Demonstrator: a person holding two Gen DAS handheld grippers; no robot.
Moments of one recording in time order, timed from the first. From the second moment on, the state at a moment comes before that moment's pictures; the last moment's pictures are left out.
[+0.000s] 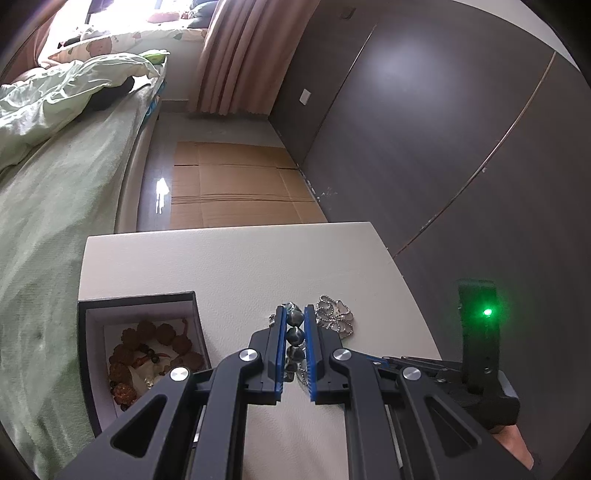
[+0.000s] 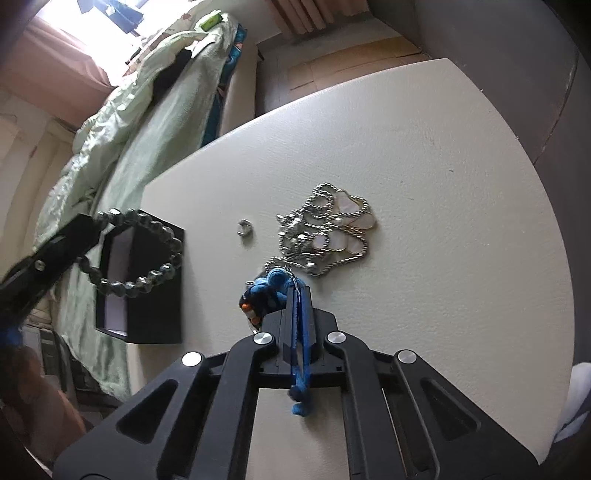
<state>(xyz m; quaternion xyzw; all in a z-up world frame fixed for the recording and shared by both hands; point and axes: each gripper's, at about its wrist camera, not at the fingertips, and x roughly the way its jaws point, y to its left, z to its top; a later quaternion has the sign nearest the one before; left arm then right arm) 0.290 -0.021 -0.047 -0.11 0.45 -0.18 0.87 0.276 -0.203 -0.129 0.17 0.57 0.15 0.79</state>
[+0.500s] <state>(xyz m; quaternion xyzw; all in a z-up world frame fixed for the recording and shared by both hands) 0.272 0.000 -0.029 -0.12 0.43 -0.16 0.88 0.251 -0.187 -0.070 0.19 0.48 0.21 0.83</state>
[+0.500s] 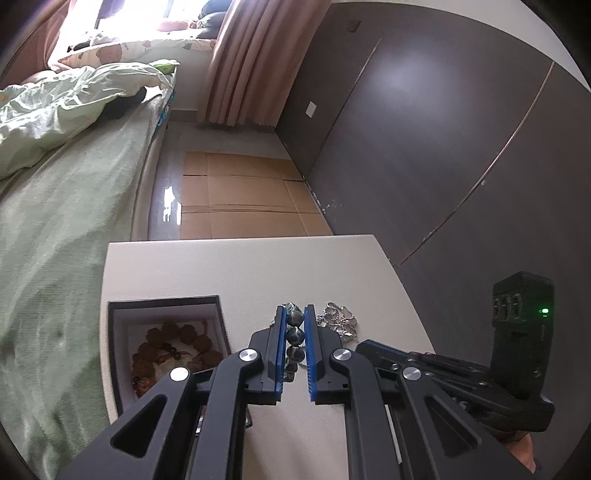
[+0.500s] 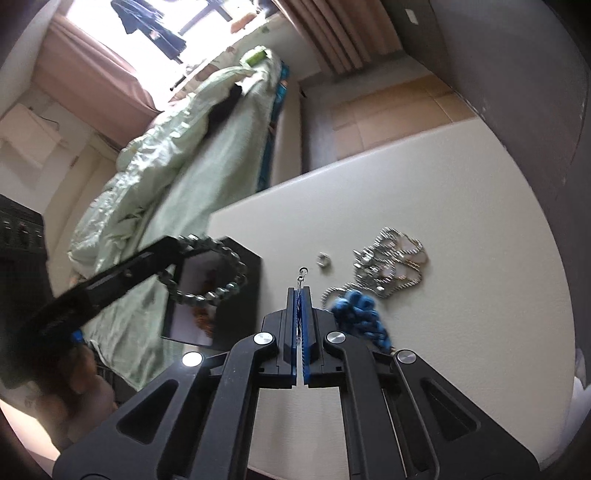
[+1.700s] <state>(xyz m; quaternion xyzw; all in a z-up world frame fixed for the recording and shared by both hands) 0.259 0.112 -0.035 -0.16 0.42 -0.03 0.89 0.253 -0.075 -0.065 0.21 0.46 0.28 0.82</state>
